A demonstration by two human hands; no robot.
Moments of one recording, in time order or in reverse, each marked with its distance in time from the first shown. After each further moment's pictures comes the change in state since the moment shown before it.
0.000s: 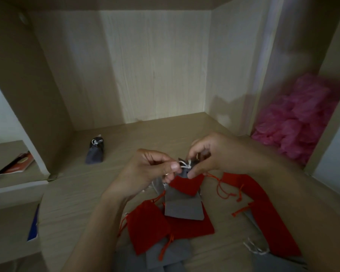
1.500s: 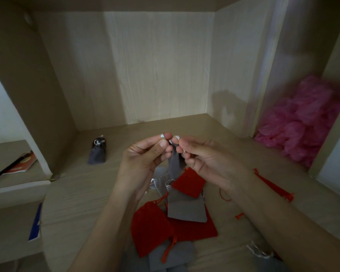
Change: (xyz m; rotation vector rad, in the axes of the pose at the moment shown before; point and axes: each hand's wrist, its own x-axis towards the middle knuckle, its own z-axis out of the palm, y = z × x) left_hand 0.007 0.001 0.007 -0.527 0.374 0.073; right_hand 0.016 -0.015 0.041 1.133 0.266 0.070
